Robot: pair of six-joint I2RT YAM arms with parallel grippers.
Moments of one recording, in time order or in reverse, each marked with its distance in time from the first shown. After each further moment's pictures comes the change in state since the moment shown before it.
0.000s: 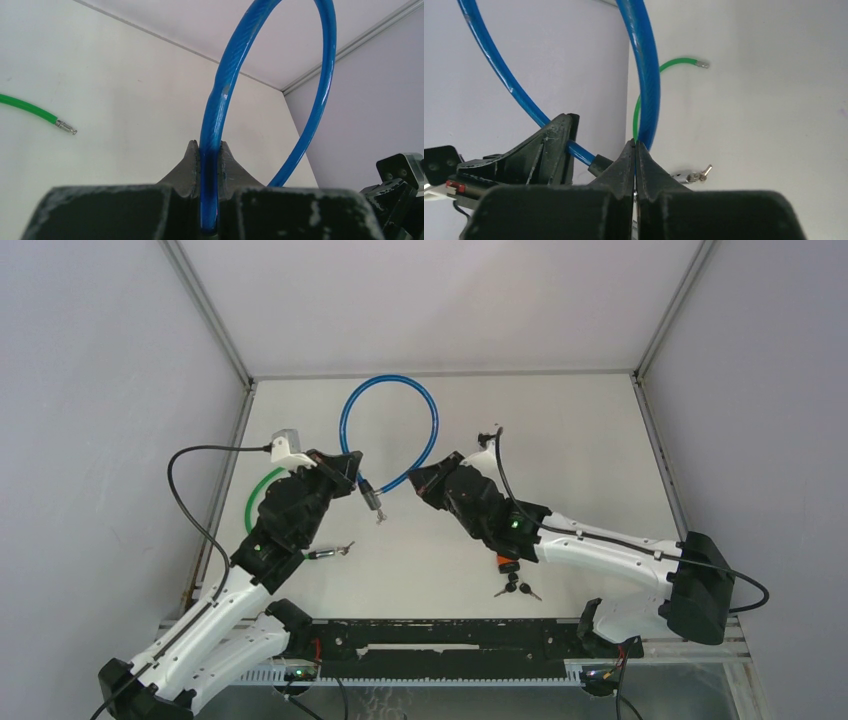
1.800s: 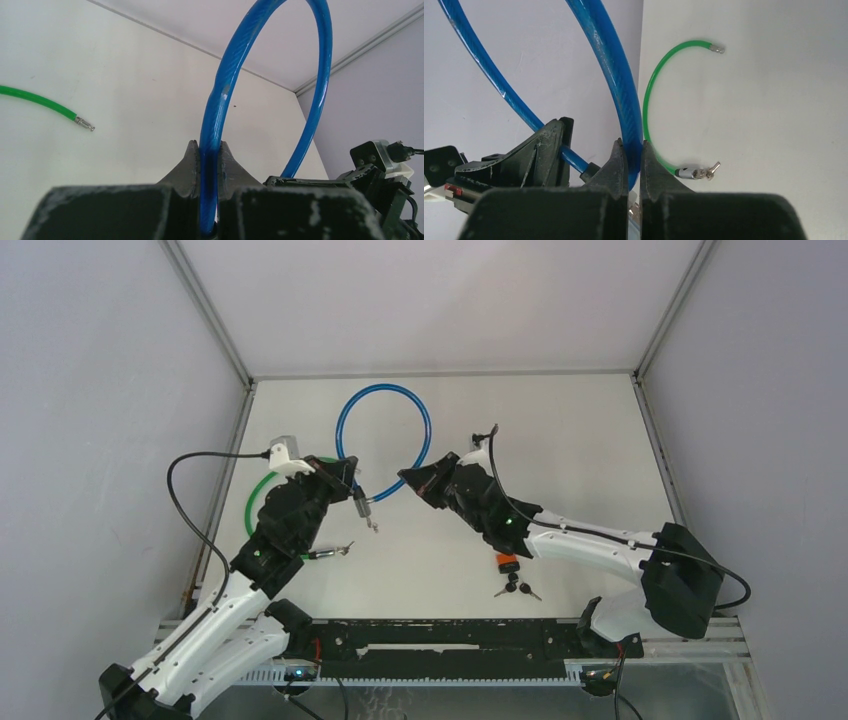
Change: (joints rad) left arm 0.002 -0.037 -0.047 0.000 -0.024 0.024; right arm -0.090 0.068 -0.113 0.255 -0.231 0.014
